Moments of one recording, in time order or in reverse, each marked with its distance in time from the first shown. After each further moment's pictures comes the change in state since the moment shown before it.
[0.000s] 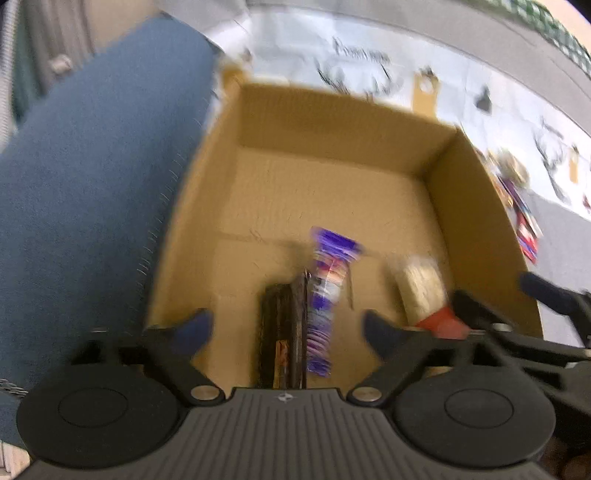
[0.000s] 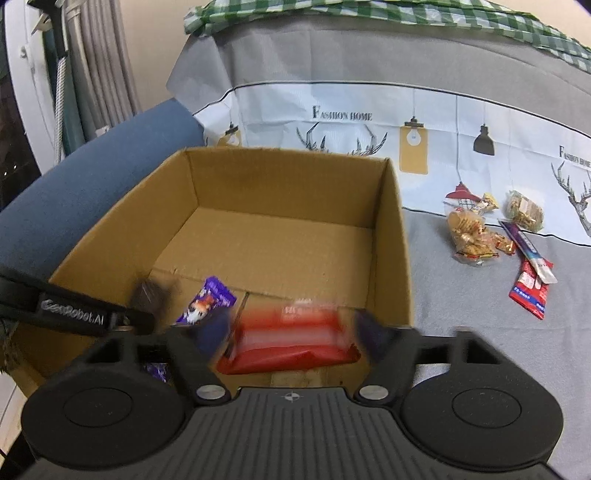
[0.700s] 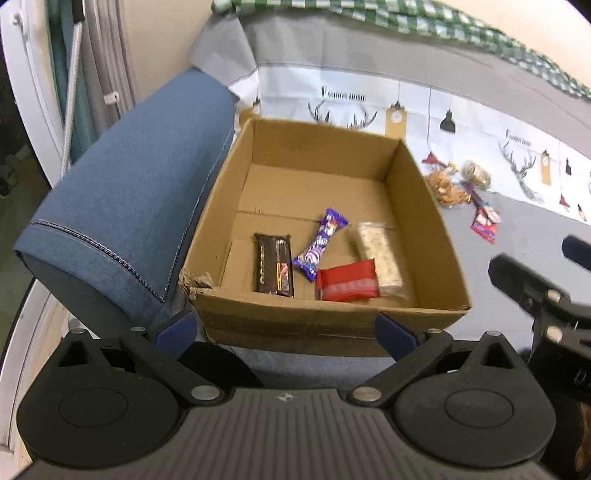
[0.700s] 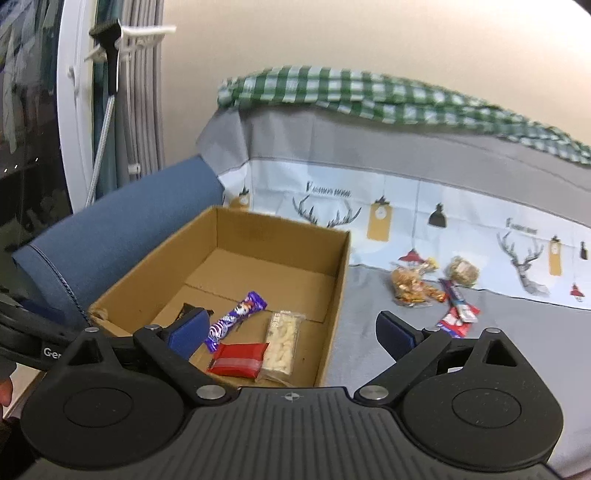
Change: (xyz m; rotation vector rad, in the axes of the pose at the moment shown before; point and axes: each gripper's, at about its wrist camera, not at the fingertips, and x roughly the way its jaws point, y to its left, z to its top) left arm -0.144 -0.036 -0.116 0.000 -0.142 0.045; right arm -0.181 0.011 -0.041 -0.118 -0.203 -0.046
